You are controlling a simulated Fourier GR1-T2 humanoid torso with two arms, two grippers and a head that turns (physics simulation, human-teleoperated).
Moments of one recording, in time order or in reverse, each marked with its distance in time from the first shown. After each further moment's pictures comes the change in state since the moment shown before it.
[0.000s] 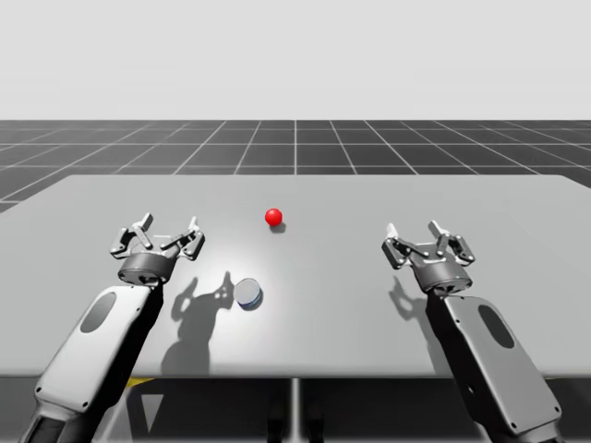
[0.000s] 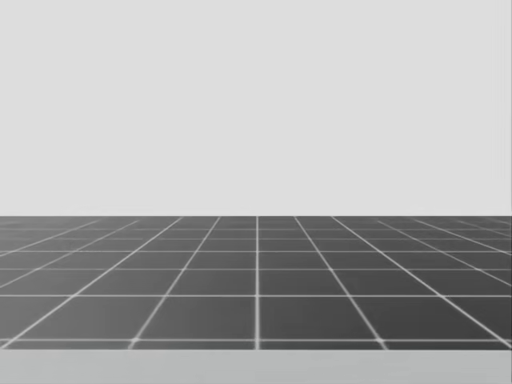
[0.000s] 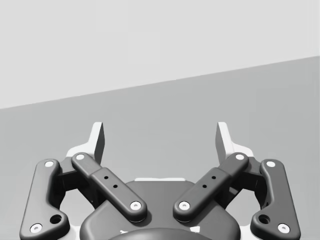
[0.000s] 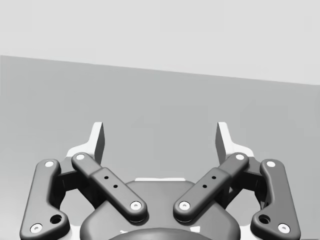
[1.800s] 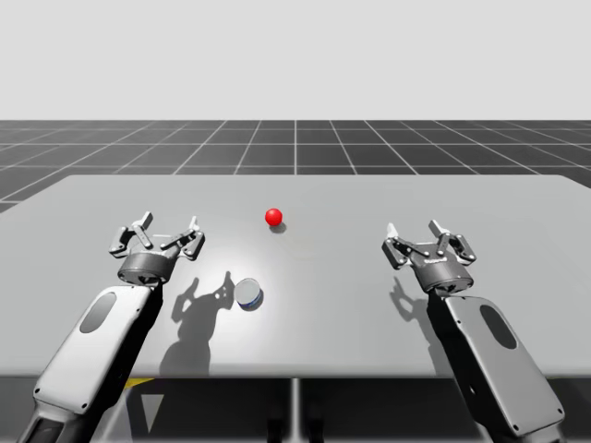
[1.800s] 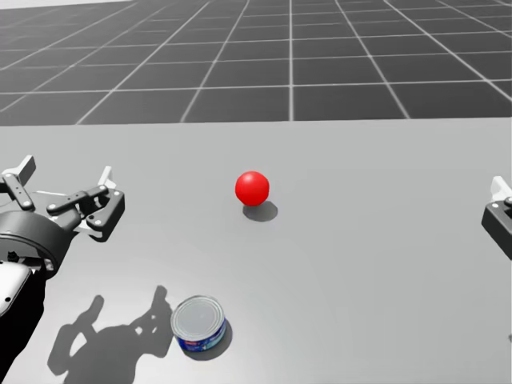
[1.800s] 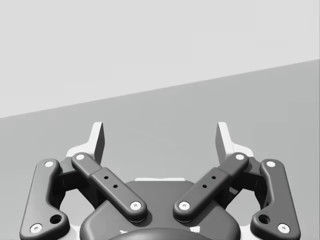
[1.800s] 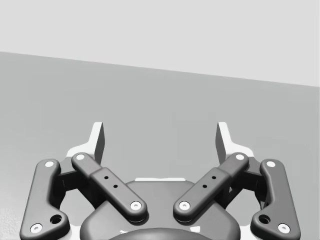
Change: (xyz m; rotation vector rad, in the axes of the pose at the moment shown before) left arm 0.002 0.000 0.001 -0.008 -0.022 -0.015; right arm 0.003 0.000 0.001 0.006 0.008 0.015
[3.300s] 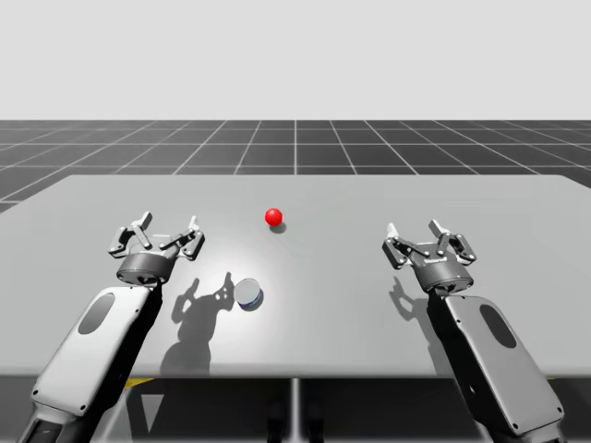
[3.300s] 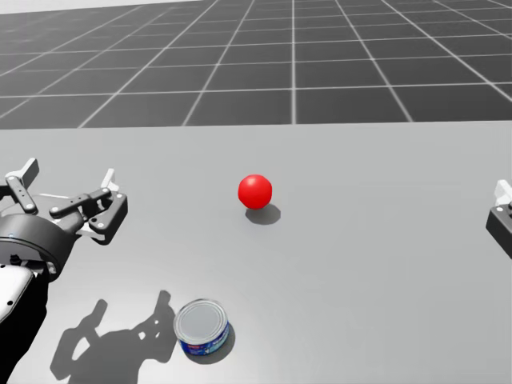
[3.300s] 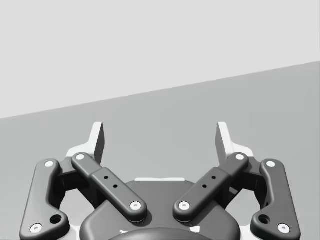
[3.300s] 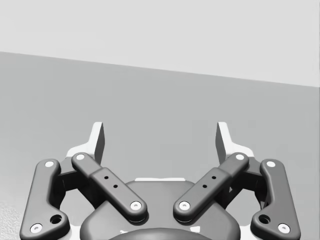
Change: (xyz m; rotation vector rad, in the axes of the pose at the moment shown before) left arm 0.001 0.001 0.001 -0.002 -0.005 0.005; right arm -0.001 -0.001 -0.001 -0.002 -0.001 0.002
